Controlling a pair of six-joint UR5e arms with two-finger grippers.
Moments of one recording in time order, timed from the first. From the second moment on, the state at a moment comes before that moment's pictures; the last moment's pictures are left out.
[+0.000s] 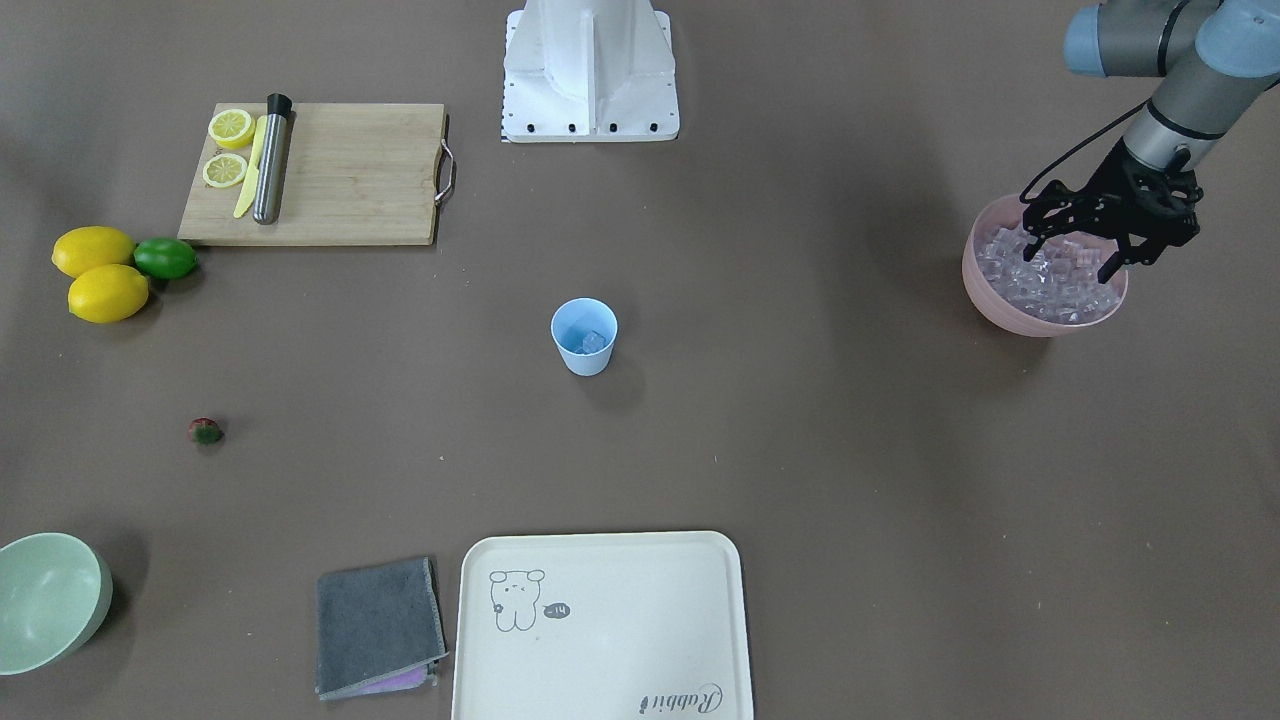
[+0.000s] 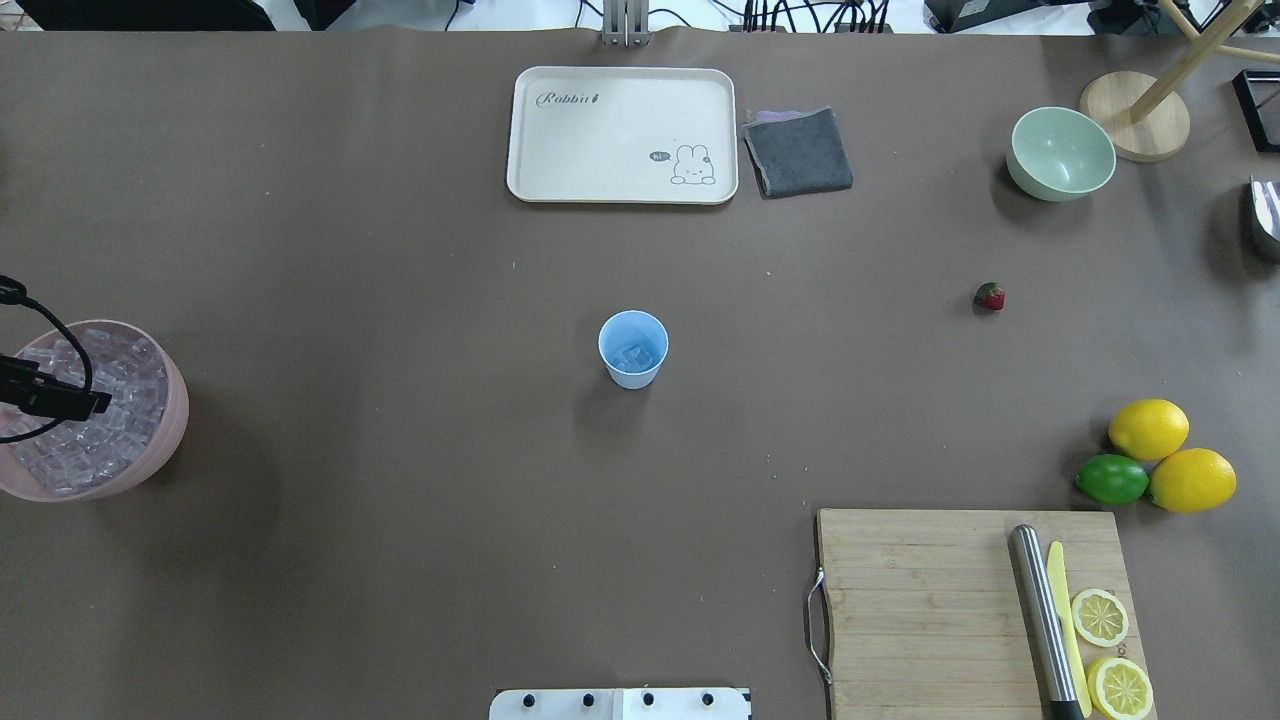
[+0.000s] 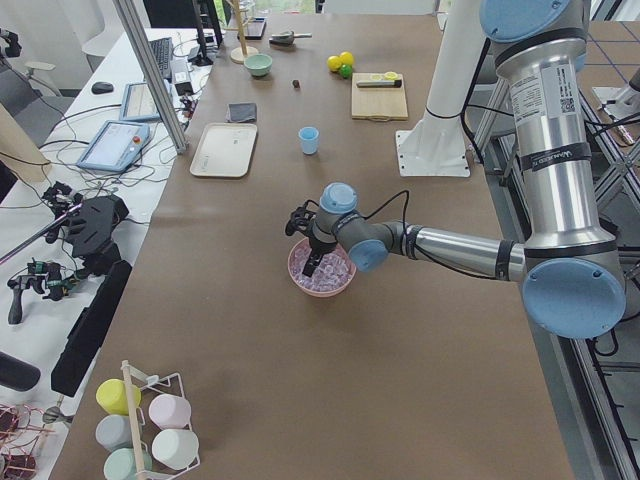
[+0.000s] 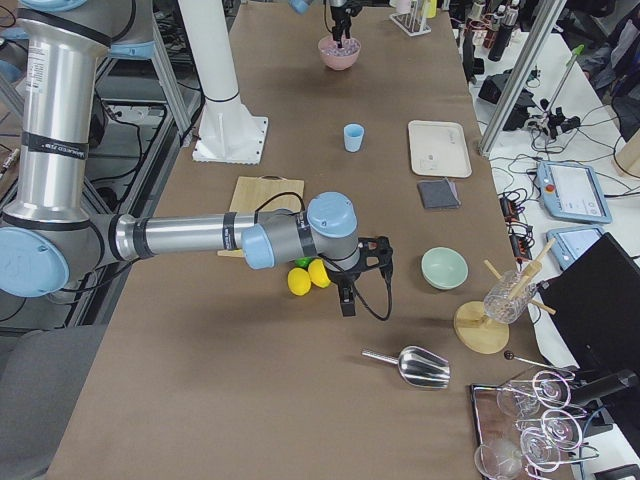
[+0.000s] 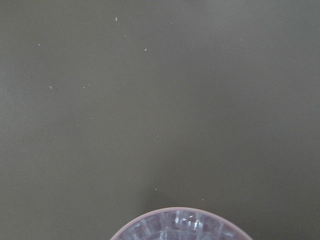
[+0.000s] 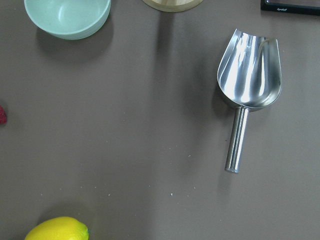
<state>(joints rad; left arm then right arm) -0.90 -1.34 -1.85 -2.30 -2.04 -0.56 1.51 -1.75 1.84 -1.35 2.33 0.16</state>
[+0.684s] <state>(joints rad) -0.78 -1.33 -1.84 -2.34 -1.97 -0.66 1.51 -1.75 1.84 -1.35 2.33 0.17</state>
